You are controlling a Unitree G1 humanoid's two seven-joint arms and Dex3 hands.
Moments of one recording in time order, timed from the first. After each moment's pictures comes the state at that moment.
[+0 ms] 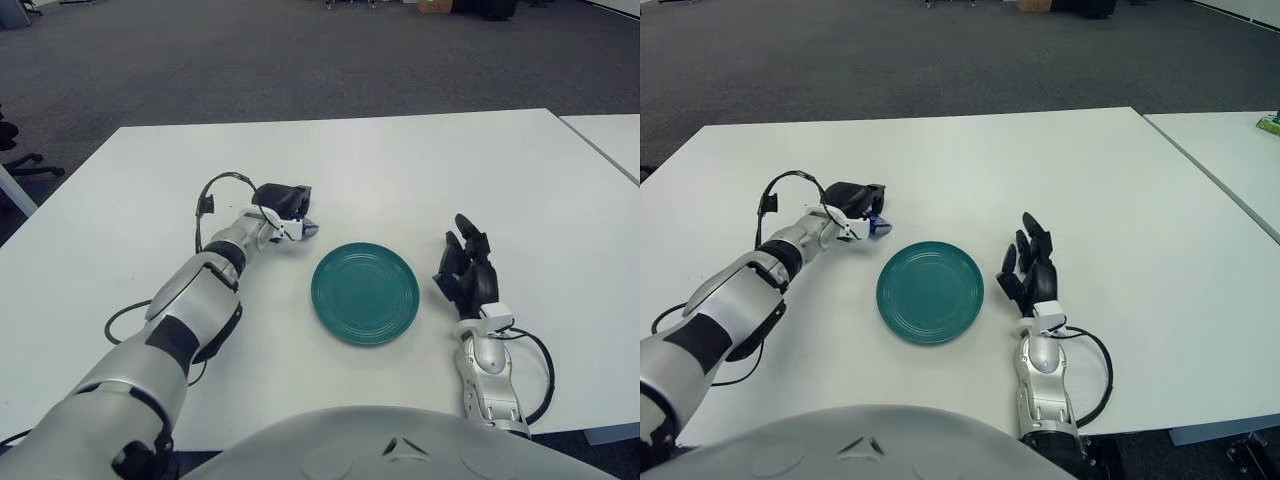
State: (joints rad) left arm -0.83 0.20 -0.61 1.37 0.79 -0.35 0.40; right arm 0.26 0.05 -0.05 0.12 -0.03 -0.32 -0.12
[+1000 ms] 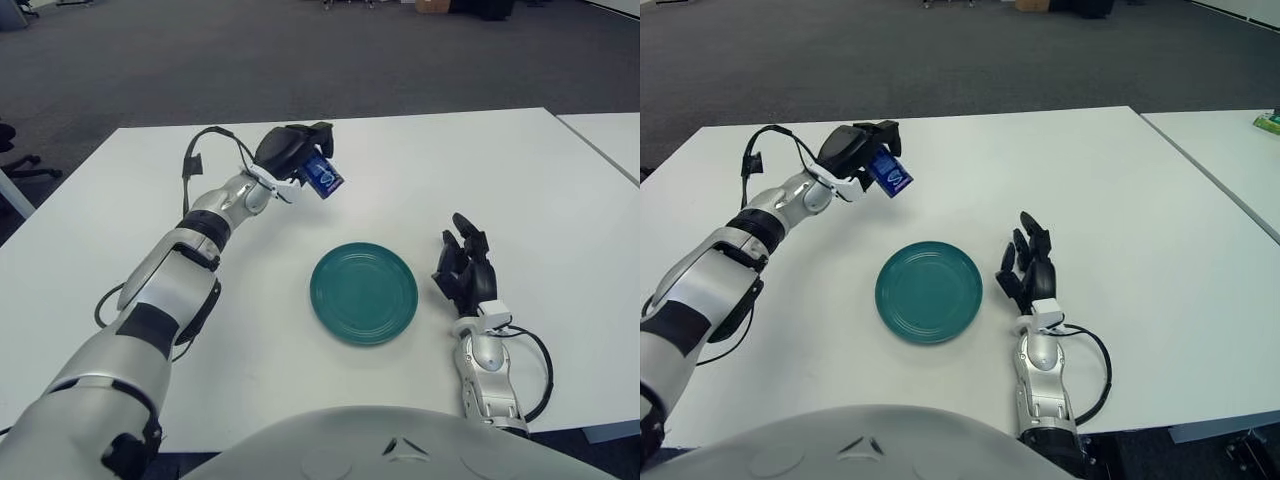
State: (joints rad) left arm -0.90 0.32 -0.50 1.09 0.71 -0.73 0.48; right arm 0.23 0.06 -0.05 0.14 -0.04 -0.34 -0.13
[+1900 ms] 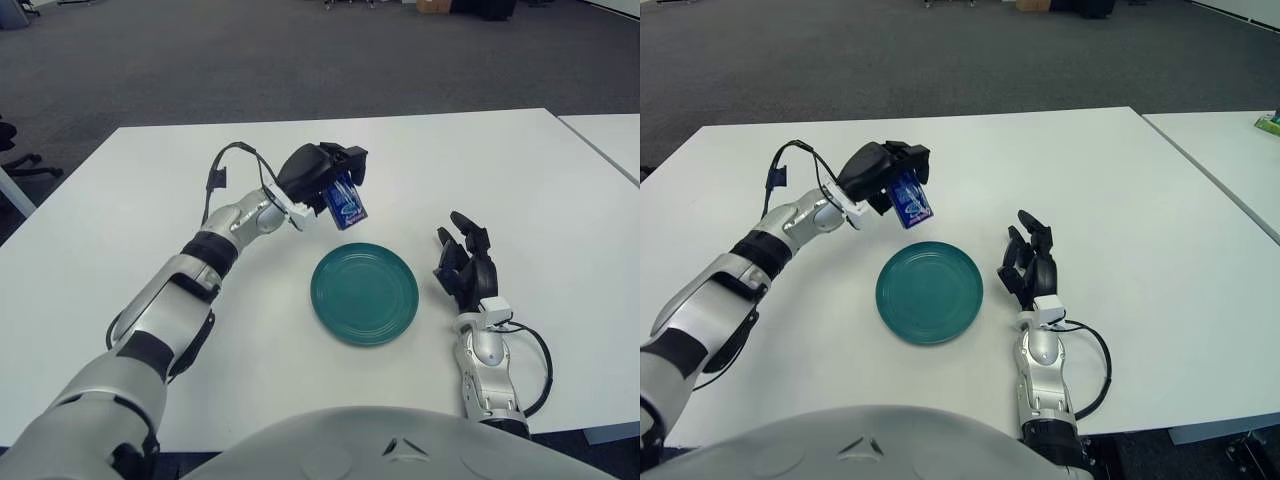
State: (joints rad) left arm -0.69 0.32 -0.52 0.69 0.72 -0.78 0.35; right arm 0.20 0.06 -0.07 0.18 -0.03 -0.36 -0.12
